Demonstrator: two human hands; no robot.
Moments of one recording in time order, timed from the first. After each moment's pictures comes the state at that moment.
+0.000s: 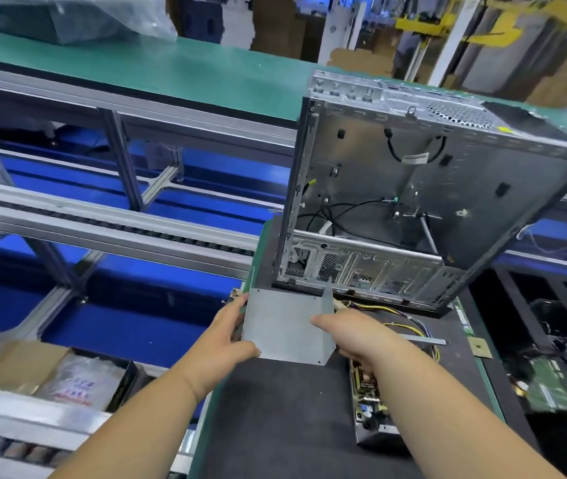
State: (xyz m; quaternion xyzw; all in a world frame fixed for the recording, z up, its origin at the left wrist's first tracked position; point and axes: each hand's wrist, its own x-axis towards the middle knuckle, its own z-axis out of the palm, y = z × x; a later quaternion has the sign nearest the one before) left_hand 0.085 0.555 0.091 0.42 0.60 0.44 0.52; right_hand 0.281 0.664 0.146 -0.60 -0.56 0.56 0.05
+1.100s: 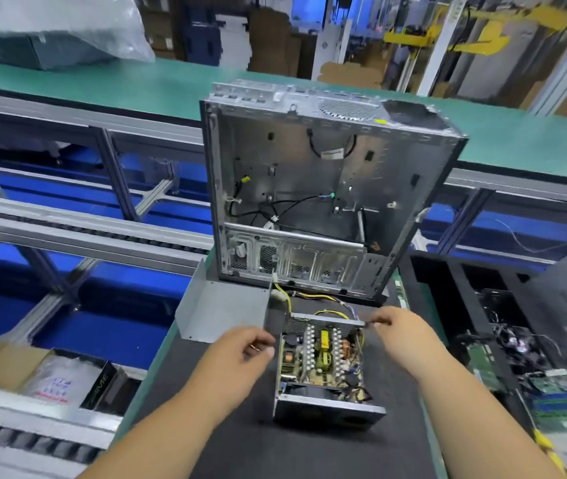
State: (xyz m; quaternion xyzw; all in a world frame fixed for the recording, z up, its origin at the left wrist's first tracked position) left_hand 0.248 0.555 0.106 0.50 0.70 0.41 0.32; right_hand 0.489 0.706 0.135 -0.63 -0.73 0.24 0.06
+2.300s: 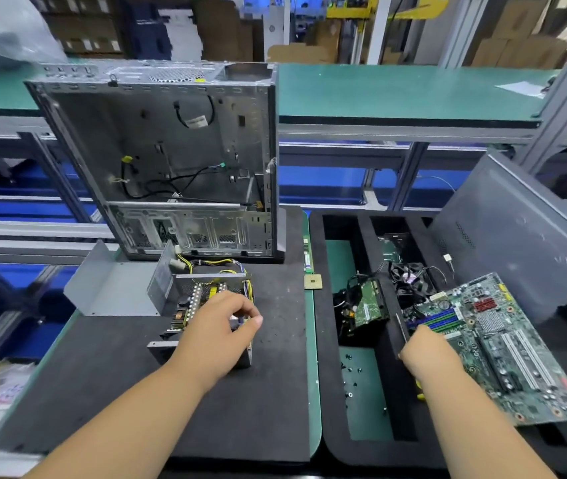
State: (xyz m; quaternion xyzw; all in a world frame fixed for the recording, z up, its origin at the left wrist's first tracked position) left_hand 0.428 0.572 0.128 0.59 0.68 0.38 0.22; right_hand 0.739 0.694 0.058 -0.80 -0.56 0.21 -0.05
